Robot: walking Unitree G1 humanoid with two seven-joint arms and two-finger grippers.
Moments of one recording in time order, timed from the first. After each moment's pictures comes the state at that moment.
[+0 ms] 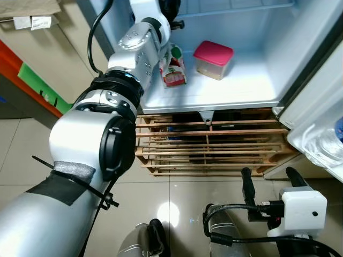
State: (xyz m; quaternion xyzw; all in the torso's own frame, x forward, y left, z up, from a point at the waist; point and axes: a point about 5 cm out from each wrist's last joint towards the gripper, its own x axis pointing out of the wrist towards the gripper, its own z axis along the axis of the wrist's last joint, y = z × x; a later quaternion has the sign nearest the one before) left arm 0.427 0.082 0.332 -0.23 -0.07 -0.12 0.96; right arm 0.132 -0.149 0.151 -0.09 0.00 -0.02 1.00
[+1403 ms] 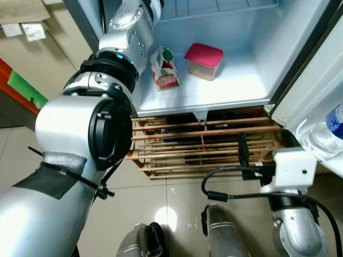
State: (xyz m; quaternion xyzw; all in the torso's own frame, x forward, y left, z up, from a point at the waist) left arm 0.424 0.085 0.362 -0.12 -0.13 -0.09 0.98; right arm 0.196 -0.150 0.166 -0.10 -0.09 0.00 0.99
